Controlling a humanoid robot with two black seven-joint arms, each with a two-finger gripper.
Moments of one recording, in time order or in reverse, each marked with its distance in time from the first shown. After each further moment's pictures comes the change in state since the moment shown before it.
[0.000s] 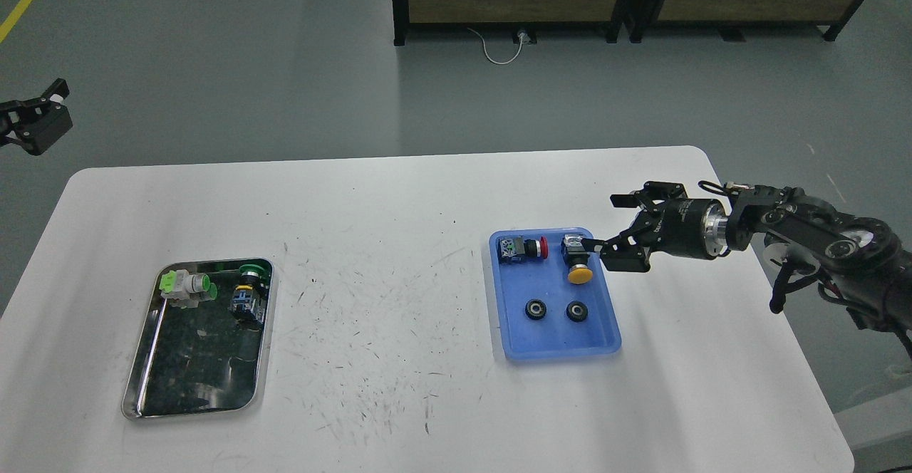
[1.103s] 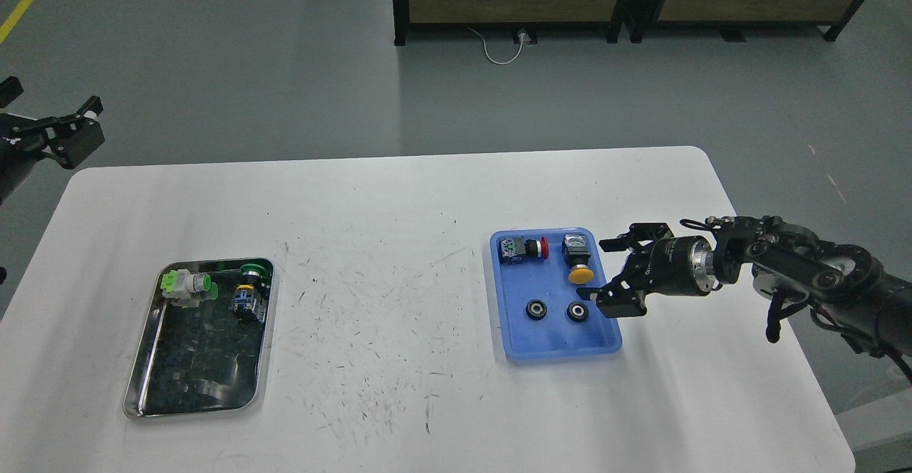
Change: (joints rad) left arm 0.036 -0.053 -0.026 -0.002 0.008 -0.018 0.013; right arm -0.059 -0.002 -0.003 0.056 -0.110 0.003 -0.043
